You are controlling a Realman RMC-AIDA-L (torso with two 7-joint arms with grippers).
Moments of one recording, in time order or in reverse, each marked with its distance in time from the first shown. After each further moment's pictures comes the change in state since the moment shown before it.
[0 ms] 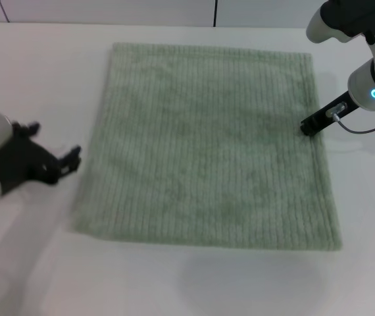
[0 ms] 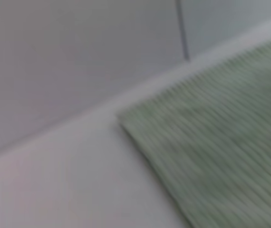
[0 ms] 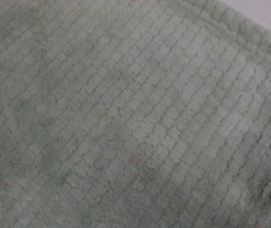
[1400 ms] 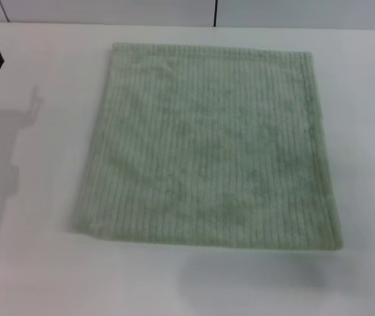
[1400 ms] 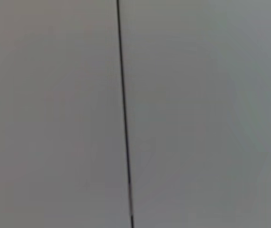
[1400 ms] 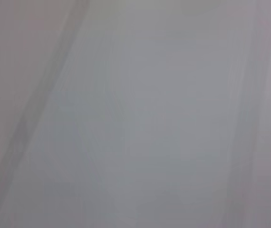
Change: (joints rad) left arm -0.552 0.000 -0.056 1.338 -0.022 1.630 -0.568; right arm -0.914 0.041 -1.222 -0.073 0.521 2.605 0.269
